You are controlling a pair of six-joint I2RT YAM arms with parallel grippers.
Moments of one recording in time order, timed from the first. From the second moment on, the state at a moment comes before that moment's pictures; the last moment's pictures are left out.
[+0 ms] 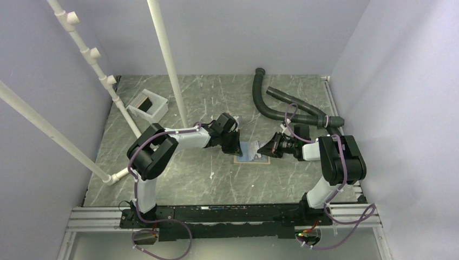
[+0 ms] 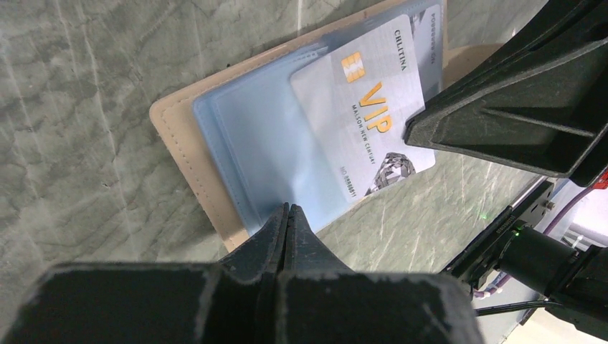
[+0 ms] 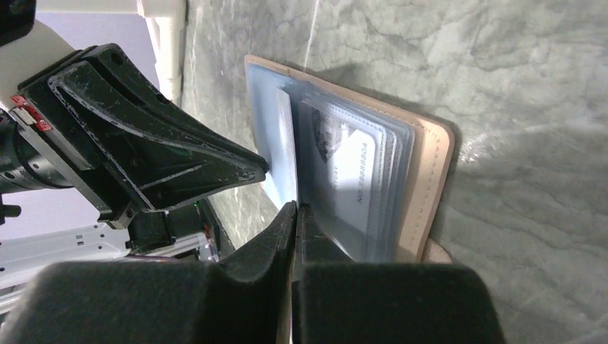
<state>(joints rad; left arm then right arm) -0.78 1.94 1.18 -0.14 0.30 -0.67 0.04 1.66 0.48 0.37 -0.90 0.66</state>
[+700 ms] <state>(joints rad) -0.74 1.88 1.17 -0.21 0.30 -0.65 0.15 1.48 0.57 0.05 -0.58 0.53</state>
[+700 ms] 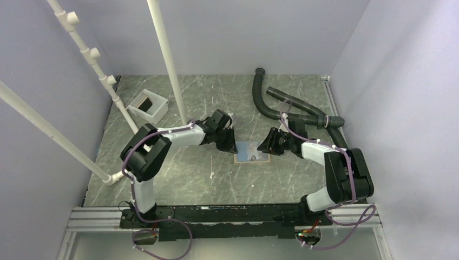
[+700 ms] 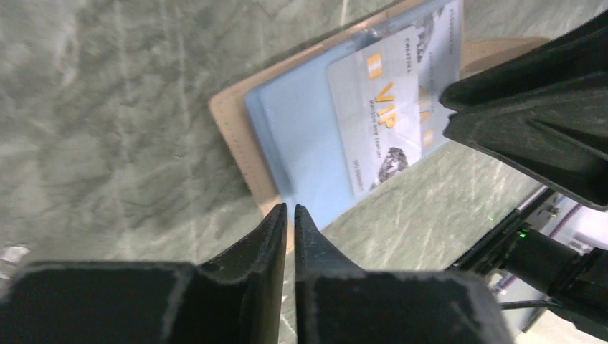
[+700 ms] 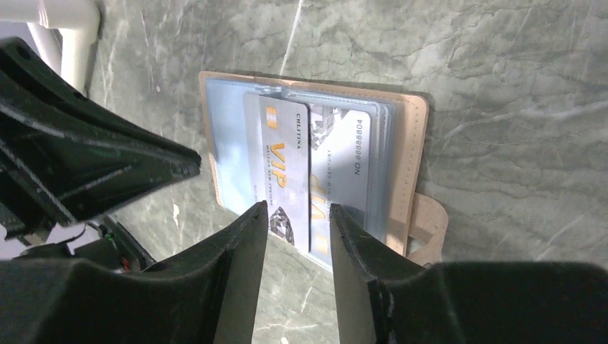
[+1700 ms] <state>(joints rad) -0.74 1.93 1.20 -0.25 0.23 -0.63 0.34 1.53 0.67 -0.01 -0.48 0.51</state>
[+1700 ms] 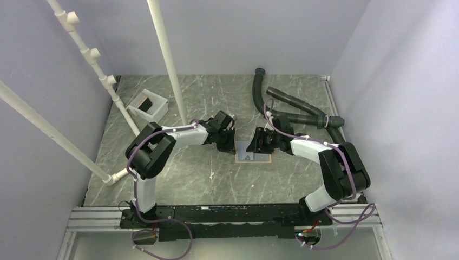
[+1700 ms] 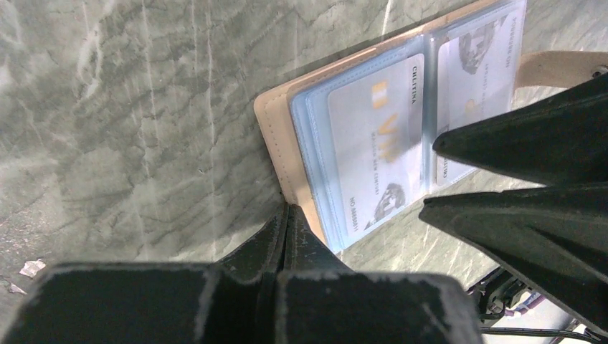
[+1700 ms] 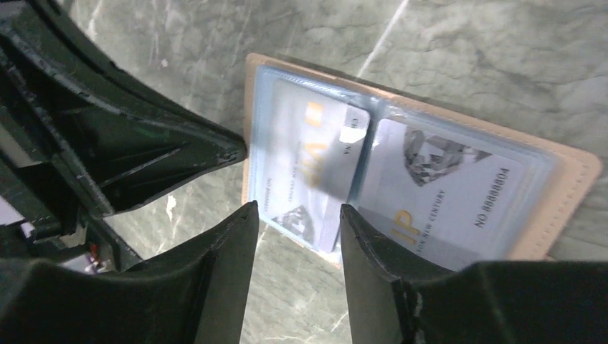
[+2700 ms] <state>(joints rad) -0.74 1.94 1.25 -0.36 0.21 -0.57 0.35 1.49 0.69 -0.04 -0.43 0.45</state>
